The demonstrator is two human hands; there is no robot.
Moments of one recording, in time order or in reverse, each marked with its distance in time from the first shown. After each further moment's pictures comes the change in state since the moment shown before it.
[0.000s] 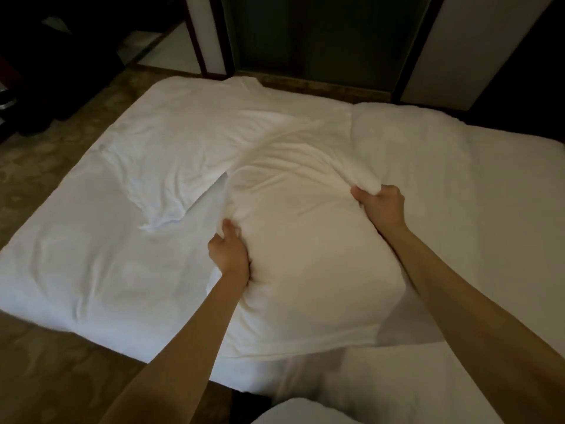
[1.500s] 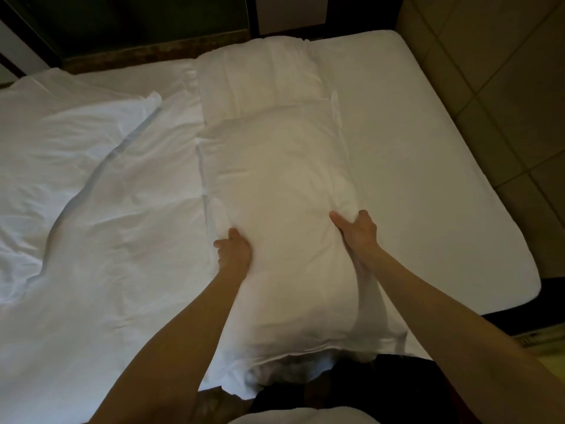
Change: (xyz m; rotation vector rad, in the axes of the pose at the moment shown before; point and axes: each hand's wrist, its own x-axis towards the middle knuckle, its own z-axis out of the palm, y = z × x) left_hand -0.153 -0.125 0.171 0.823 -0.452 -0.220; right_hand -0.059 0.243 -0.182 -0.023 0.229 0.558
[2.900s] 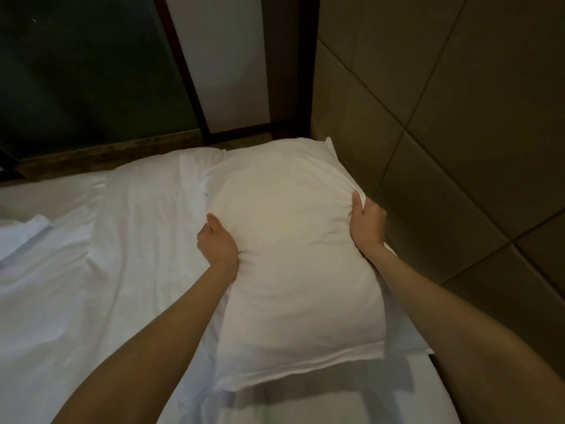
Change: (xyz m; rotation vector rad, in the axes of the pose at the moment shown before) left_hand -0.122 0.314 0.310 -0.534 0.129 0.535; right_hand 0.334 -0.096 -0.316 0.010 0.444 -0.491
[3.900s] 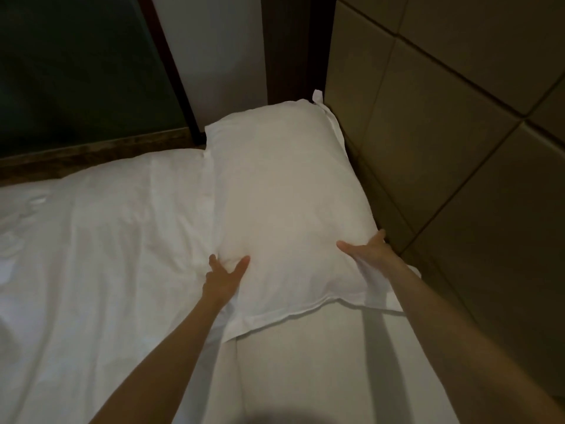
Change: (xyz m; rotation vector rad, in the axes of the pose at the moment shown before) left_hand 0.166 -0.154 0.104 0.643 -0.537 -0.172; right_hand 0.121 0.116 0.162 -0.231 -0.599 0.596
